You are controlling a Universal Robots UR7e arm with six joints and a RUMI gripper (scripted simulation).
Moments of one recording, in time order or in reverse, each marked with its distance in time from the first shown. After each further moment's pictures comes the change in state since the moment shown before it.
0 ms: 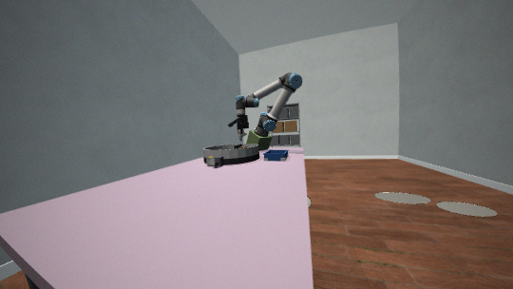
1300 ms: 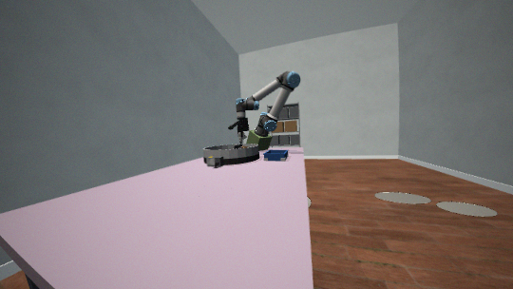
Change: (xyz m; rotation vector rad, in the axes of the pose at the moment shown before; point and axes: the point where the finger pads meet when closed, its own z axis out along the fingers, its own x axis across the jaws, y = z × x) arm 0.000 0.000 0.023 0.000 0.000 0.000
